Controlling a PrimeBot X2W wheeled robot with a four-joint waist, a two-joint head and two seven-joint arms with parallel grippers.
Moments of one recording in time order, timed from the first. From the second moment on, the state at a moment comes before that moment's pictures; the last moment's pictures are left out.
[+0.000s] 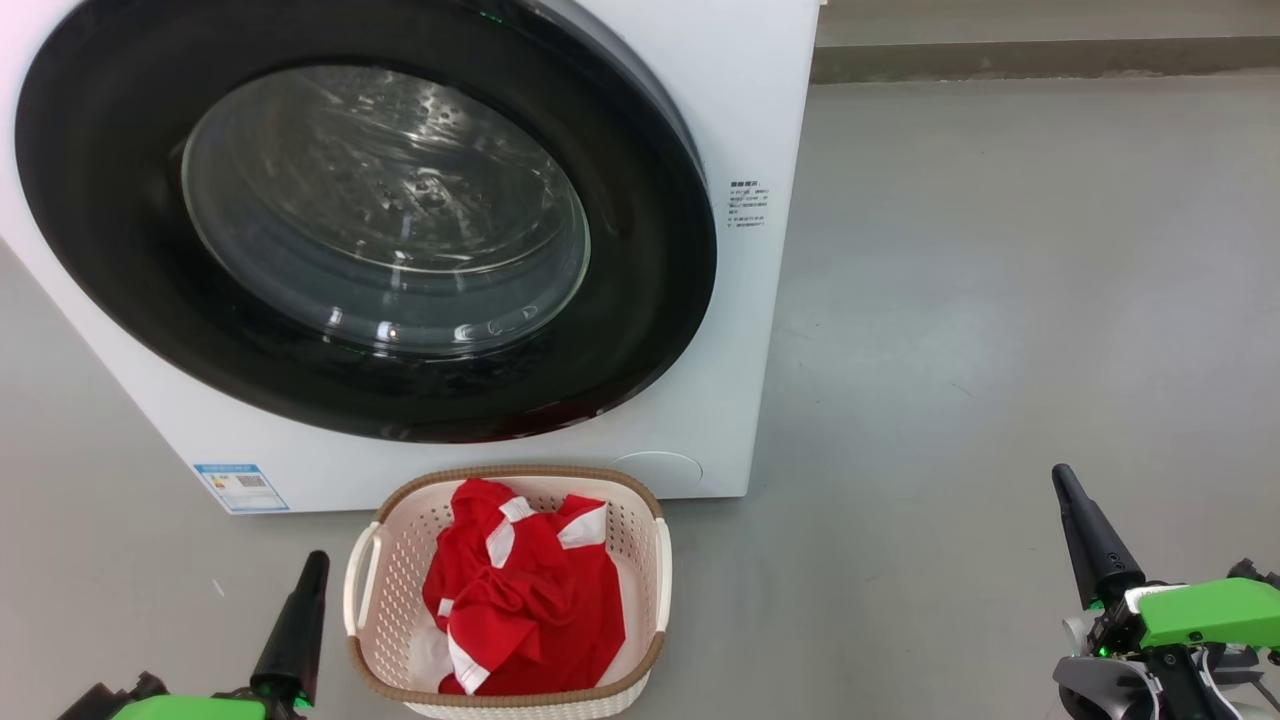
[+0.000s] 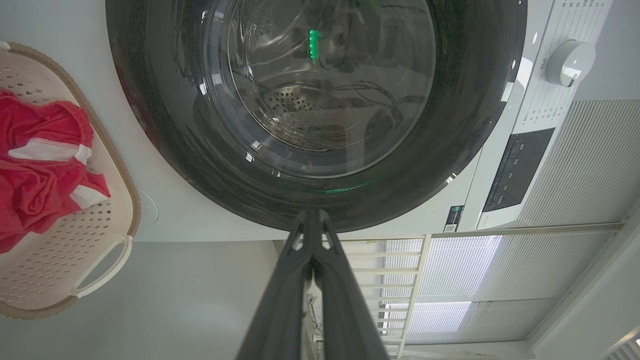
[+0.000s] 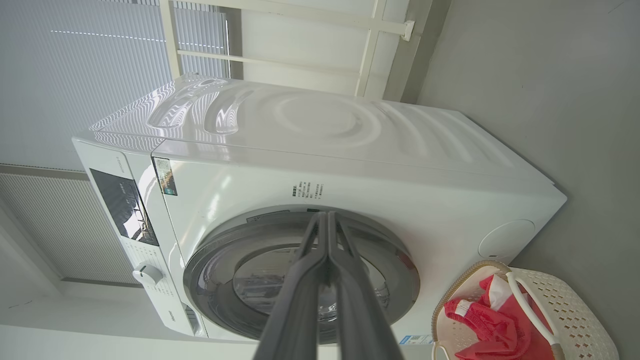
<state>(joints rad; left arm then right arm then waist) -0.07 0.04 0.08 0.27 -1.60 -0.12 0.11 -0.07 -0.05 -0.13 0.27 1.61 0.13 0.11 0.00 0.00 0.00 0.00</state>
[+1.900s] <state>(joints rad) -0.07 0.04 0.08 0.27 -1.60 -0.12 0.11 -0.07 -0.04 -0.13 0.27 1.61 0.13 0.11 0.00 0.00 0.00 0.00</state>
